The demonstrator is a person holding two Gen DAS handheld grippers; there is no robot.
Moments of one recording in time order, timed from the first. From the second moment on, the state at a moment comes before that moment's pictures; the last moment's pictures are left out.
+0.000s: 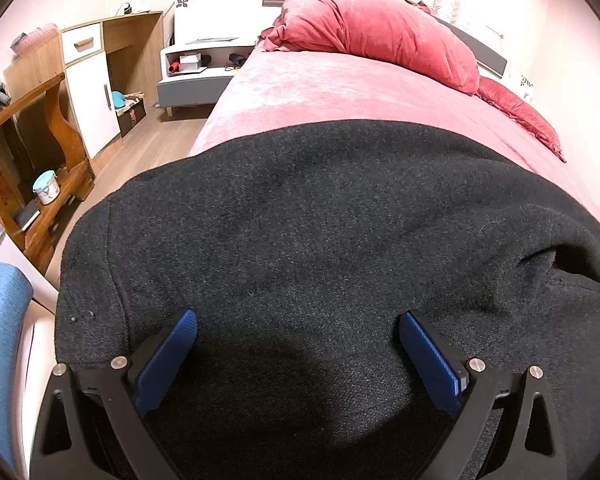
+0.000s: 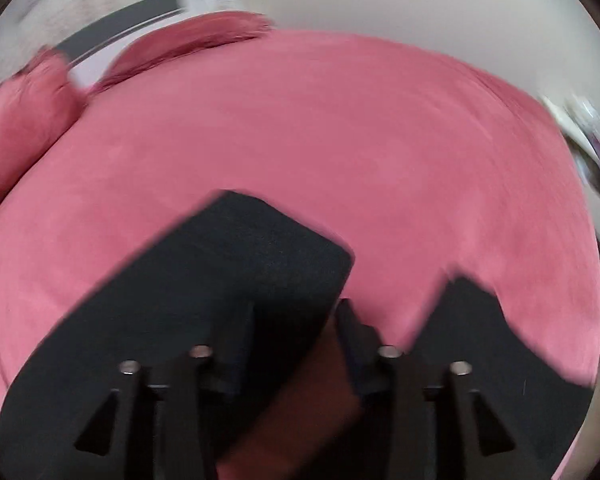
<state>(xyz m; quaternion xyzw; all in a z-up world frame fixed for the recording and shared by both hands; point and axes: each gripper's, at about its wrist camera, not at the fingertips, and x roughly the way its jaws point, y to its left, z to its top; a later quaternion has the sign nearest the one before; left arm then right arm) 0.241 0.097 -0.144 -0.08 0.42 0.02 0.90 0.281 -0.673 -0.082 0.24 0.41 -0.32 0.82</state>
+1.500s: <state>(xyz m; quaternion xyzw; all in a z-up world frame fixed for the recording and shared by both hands) 0.332 0.294 -0.071 -0.30 0.36 0.03 0.88 0.268 -0.355 -0.023 0.29 0.32 0.07 0.90</state>
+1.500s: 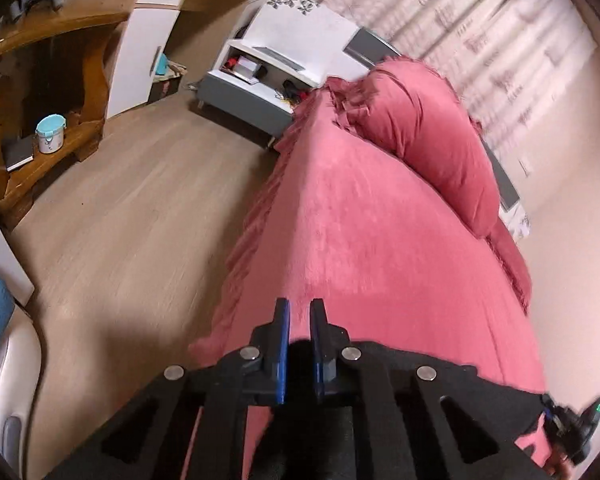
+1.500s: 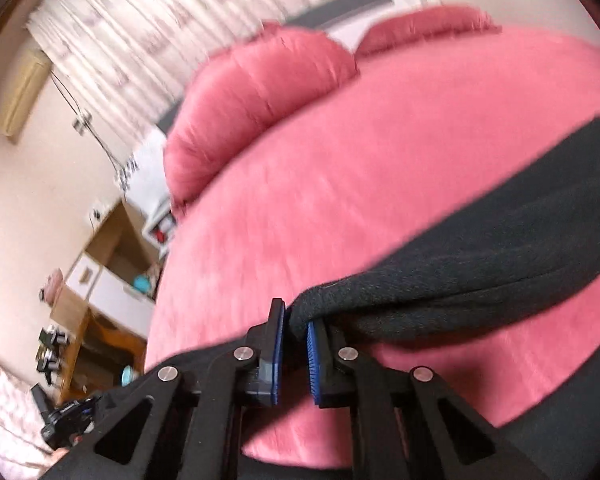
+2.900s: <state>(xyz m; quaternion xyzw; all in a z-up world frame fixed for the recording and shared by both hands) 0.056 0.211 -0.039 -0.36 0.41 -0.10 0.83 -0.095 -0.494 -0.076 0.52 0.28 -0.05 0.81</state>
